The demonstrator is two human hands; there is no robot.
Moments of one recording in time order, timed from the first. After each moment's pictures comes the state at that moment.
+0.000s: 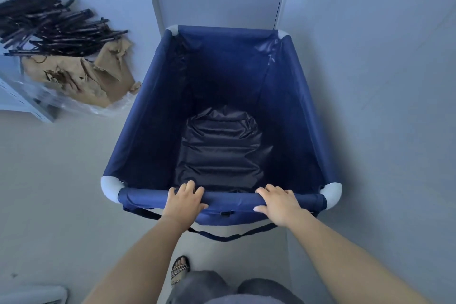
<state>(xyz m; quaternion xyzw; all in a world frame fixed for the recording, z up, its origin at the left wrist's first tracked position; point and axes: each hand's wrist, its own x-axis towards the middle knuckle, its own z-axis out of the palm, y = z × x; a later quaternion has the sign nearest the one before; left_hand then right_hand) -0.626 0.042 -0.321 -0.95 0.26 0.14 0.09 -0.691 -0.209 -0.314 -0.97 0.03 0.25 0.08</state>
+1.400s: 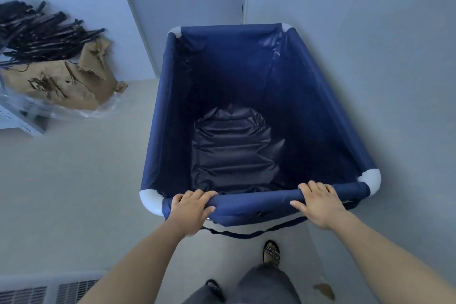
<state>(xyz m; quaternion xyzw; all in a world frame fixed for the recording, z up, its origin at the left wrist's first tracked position) -0.782 0.243 -0.330 -0.91 0.36 0.20 -0.03 -0.944 -0.066 -0.327 -0.96 0.19 0.19 0.00</state>
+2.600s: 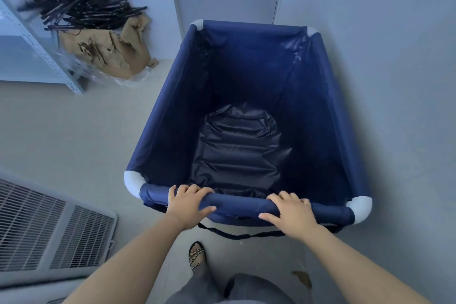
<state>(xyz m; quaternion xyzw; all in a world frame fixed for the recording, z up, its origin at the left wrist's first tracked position) -0.947 0.243 -0.314 -0.94 0.22 0.24 -0.05 -1.051 -0.019 -0.322 -0.97 0.08 0.20 0.09</state>
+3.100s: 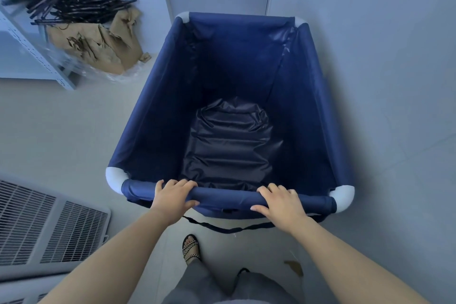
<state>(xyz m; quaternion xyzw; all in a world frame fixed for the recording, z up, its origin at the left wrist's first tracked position) -0.957 0.234 -0.319 -0.95 0.24 0.21 -0.02 -1.065 -0.035 -0.328 -0.98 0.04 0.16 0.04</state>
